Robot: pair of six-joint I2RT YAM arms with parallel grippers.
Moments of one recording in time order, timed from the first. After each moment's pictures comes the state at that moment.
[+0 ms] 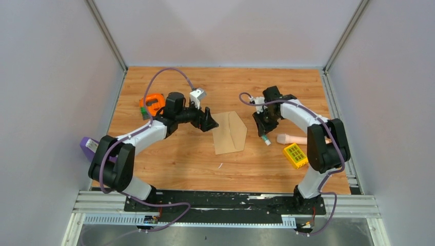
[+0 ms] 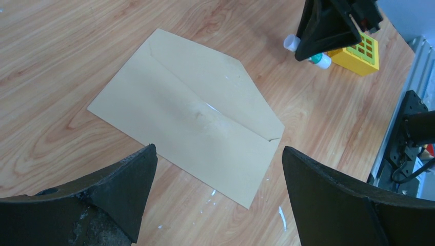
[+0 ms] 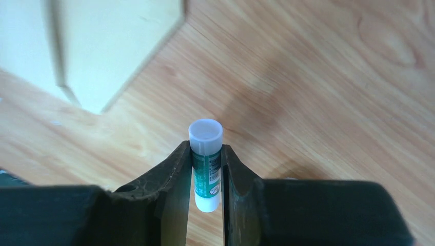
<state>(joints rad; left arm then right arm) -0.41 1.50 0.85 0.14 0.63 -0.12 0.31 1.76 1.19 -0.76 -0.20 -0.23</state>
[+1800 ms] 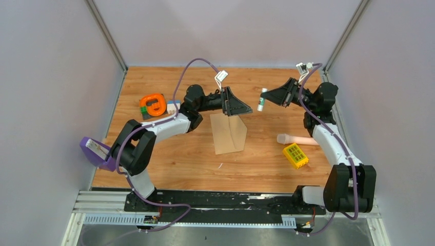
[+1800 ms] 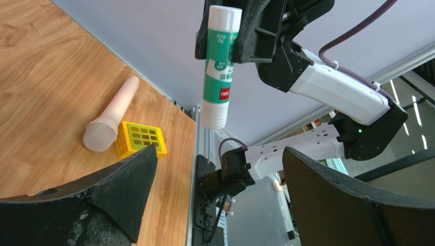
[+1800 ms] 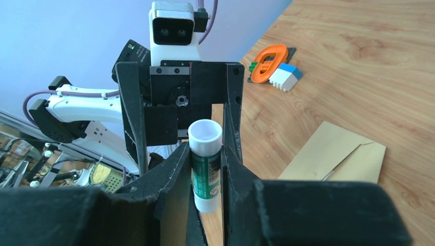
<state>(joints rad) -0.64 1.74 1.09 0.87 0.85 -1.05 -0.02 1.29 0.89 0.58 -1.11 0.90</state>
